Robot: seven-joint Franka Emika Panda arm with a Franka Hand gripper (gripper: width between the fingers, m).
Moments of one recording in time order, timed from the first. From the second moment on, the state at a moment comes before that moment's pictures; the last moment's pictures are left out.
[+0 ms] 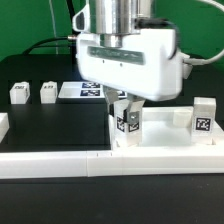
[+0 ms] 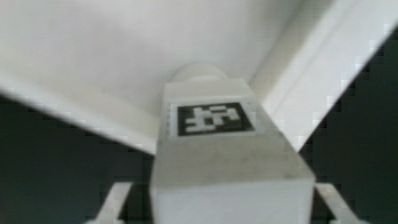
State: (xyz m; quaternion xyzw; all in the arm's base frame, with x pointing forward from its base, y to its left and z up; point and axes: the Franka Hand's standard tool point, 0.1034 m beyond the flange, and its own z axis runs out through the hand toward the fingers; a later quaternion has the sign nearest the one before) arm 0.625 -0.001 0.069 -0.78 0.62 -0.04 0.05
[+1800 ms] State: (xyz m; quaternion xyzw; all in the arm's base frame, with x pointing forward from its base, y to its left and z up) arm 0.624 0.009 0.062 -0.97 0.20 -0.11 0.01
